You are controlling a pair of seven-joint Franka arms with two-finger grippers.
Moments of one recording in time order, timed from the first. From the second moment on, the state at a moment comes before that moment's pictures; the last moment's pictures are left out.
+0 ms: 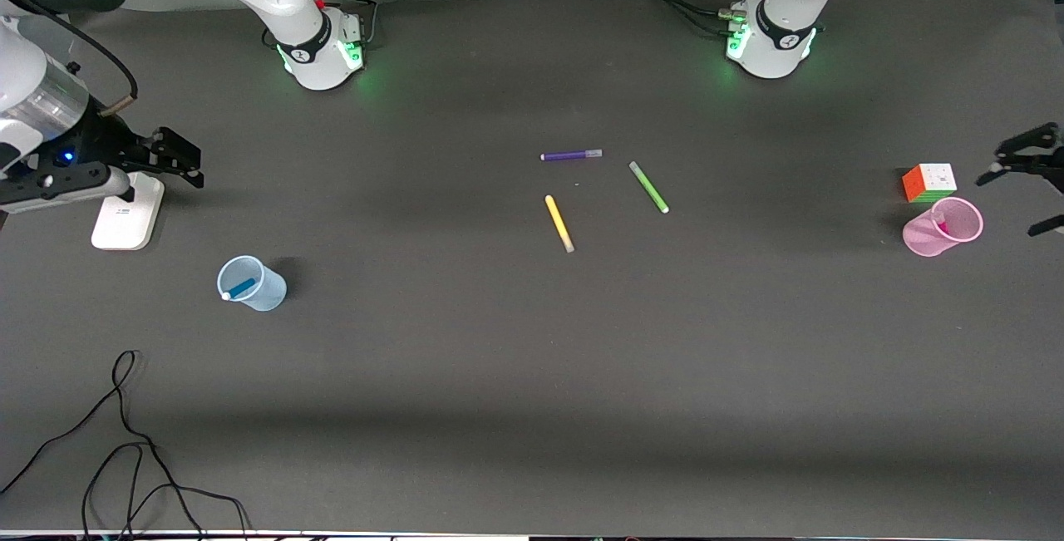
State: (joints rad) left arm 0.45 -0.05 -0.19 -1.88 -0.25 1.82 1.08; right arm 0.08 -0.13 -0.01 -1.80 -0.01 1.72 -0.10
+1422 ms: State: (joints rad) left arm 0.19 0.02 -0.39 -1.64 0.03 1.50 0.00; right arm 0.07 -0.13 0.01 -1.78 0.04 1.72 -0.10
